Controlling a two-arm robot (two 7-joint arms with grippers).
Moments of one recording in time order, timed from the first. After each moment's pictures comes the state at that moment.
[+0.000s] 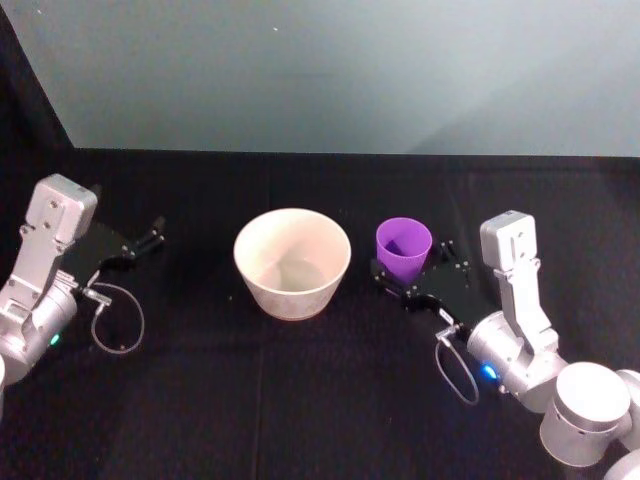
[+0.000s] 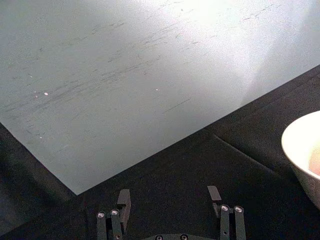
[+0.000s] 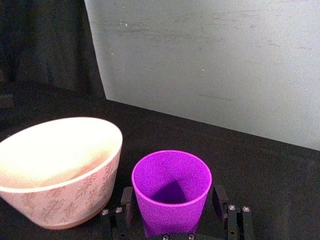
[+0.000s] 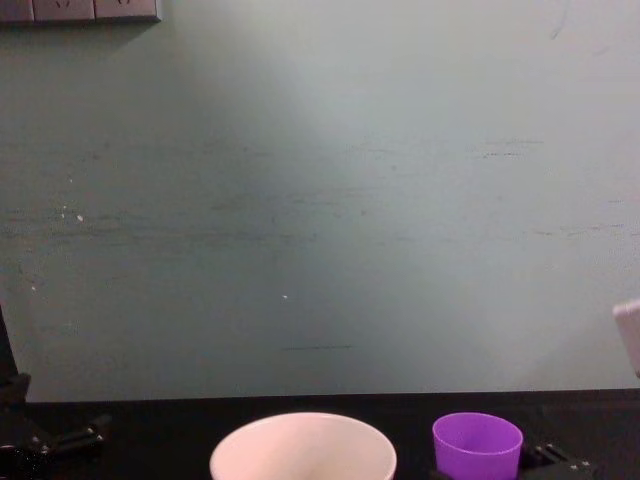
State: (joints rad) left arm -0.20 0.60 0.45 -1.41 -0.25 -0.12 0.03; right arm 0.24 0.32 -0.46 -1.25 0.31 -0.16 0.20
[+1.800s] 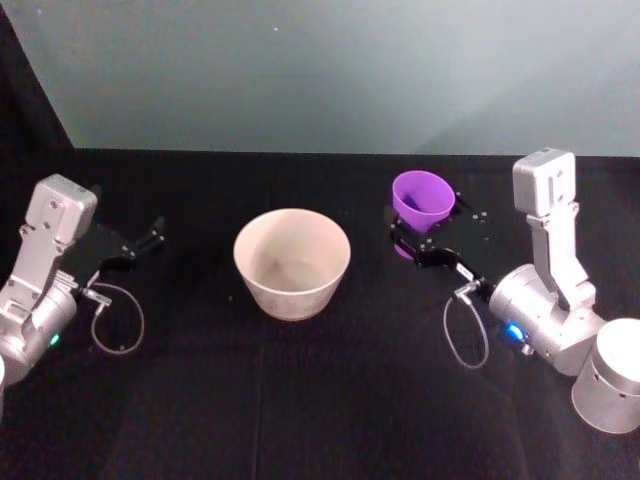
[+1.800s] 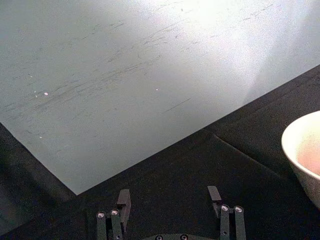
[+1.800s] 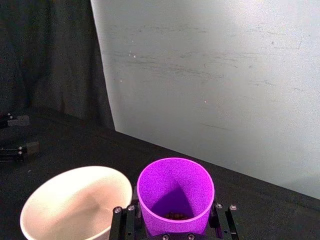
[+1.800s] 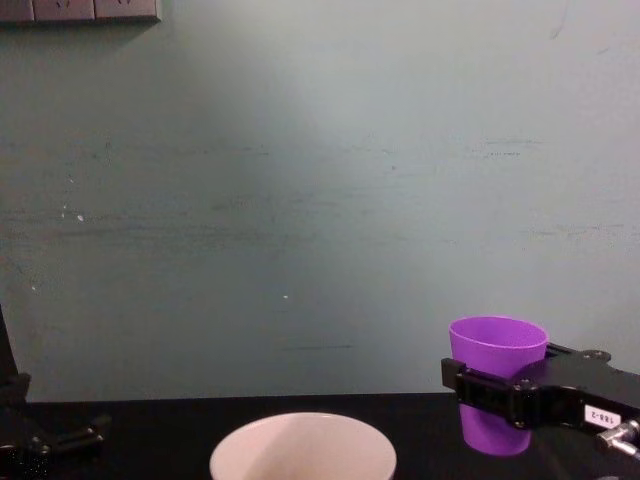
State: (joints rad) left arm -0.20 0.60 0.45 -1.41 -0.25 -0.12 0.03; right arm 0.17 0.34 -0.33 -1.52 0.28 0.02 0.25
